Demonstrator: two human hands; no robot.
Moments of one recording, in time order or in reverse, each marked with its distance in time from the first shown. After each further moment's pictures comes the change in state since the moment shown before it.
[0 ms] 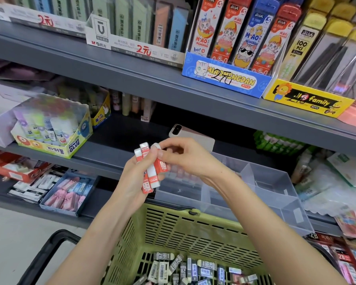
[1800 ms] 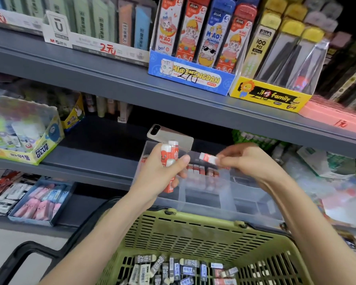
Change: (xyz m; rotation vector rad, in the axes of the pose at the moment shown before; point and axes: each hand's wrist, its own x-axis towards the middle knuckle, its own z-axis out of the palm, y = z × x) left_hand 0.009 -0.030 0.066 0.479 -0.144 0.093; right_hand -0.085 0.025 -0.114 -0.178 0.390 0.288
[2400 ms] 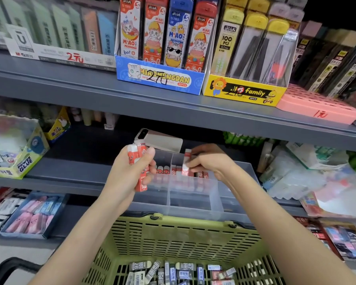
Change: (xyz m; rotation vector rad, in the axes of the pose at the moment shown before) left_hand 0.005 0.005 -0.012 -0.041 0.117 0.012; right_hand 0.041 0.015 0.031 0.279 -0.051 0.221
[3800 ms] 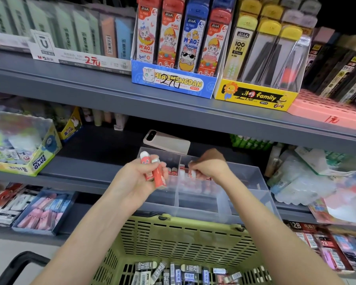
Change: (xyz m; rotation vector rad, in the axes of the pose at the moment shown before) left_hand -0.008 0.018 -0.001 -0.493 -0.029 -0.378; right_hand 0.030 0.010 0.018 -0.581 0.148 0.049
